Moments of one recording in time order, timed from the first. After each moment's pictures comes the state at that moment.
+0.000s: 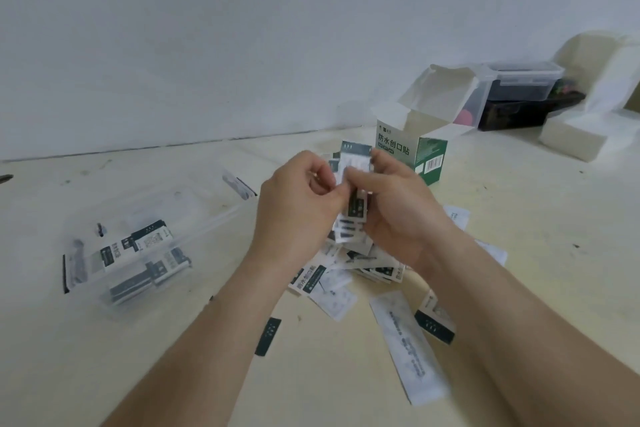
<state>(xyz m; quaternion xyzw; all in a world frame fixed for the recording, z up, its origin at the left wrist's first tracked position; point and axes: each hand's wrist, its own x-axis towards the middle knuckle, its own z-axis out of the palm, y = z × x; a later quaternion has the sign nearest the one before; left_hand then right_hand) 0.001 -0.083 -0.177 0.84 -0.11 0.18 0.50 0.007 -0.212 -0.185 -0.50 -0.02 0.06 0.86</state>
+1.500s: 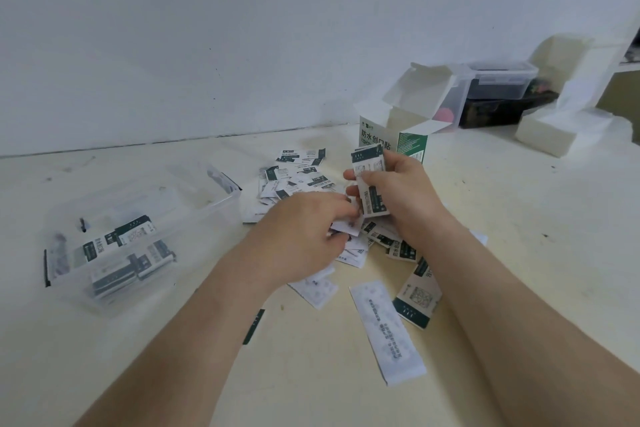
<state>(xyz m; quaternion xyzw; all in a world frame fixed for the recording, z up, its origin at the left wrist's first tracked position) -0.007 -0.083 -0.195 0.93 -0.31 0.05 0.19 0.024 -0.241 -0.205 -0.66 0.04 -0.07 0.74</state>
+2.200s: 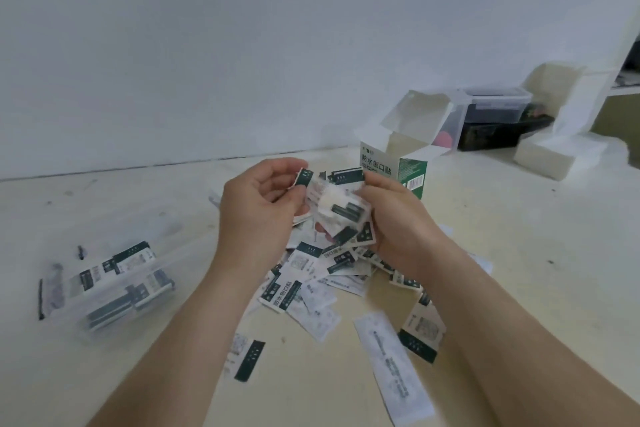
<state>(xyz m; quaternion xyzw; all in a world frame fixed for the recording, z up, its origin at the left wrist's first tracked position) 0.004 -0.074 -0.171 0.73 -0.10 0.18 0.65 0.013 -0.229 -0.188 -0.58 0.00 0.04 0.81</state>
